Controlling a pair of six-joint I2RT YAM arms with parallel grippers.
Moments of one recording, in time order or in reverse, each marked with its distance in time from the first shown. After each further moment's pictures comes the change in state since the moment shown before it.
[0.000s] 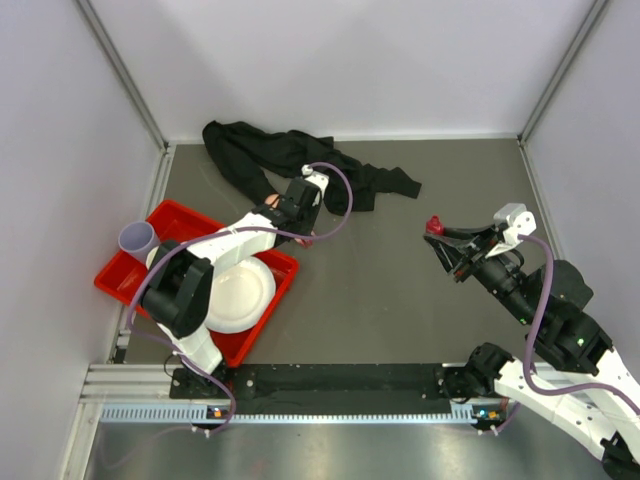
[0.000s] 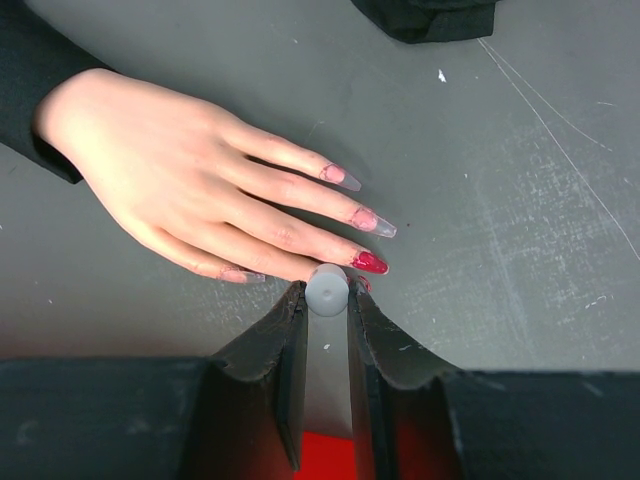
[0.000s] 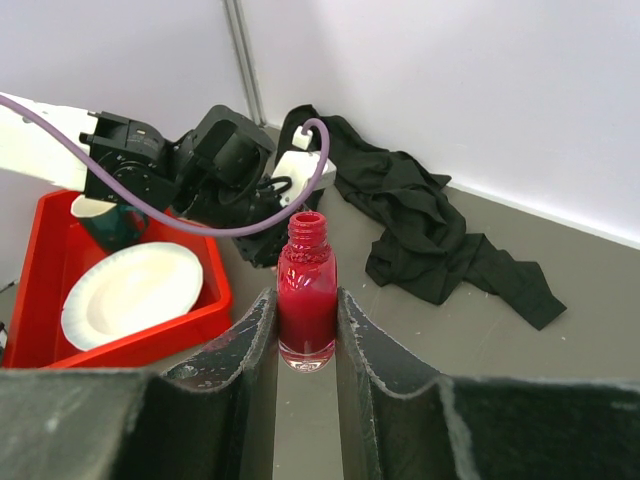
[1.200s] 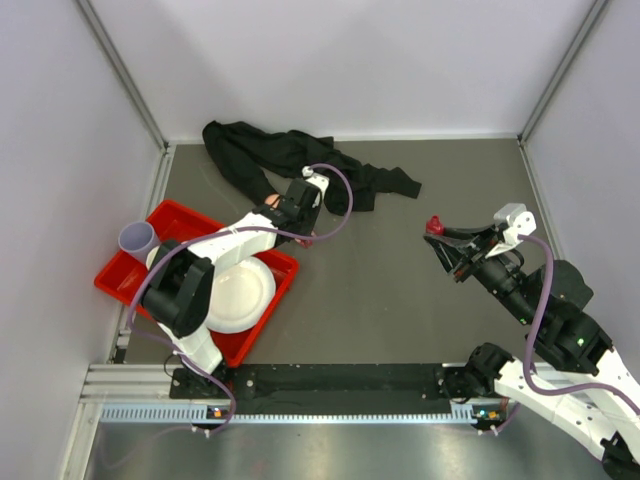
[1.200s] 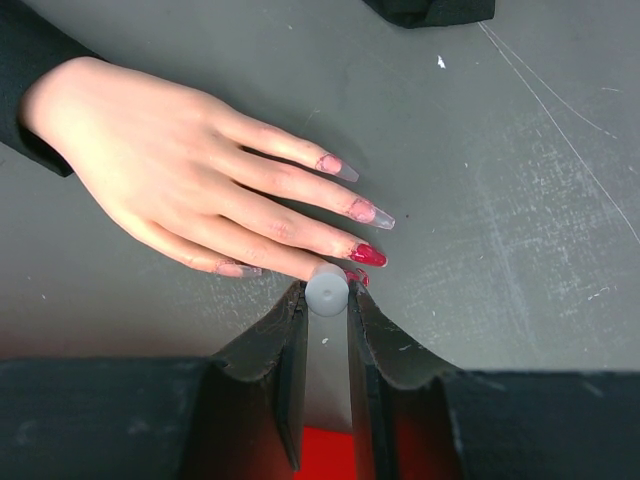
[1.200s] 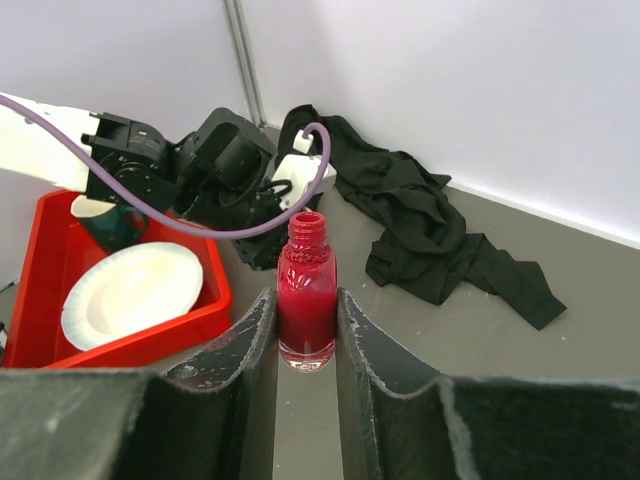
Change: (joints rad) left arm 0.000 0.004 0.000 -0.015 0.008 0.000; right arm 0.000 0.000 0.000 0.000 0.000 0.000
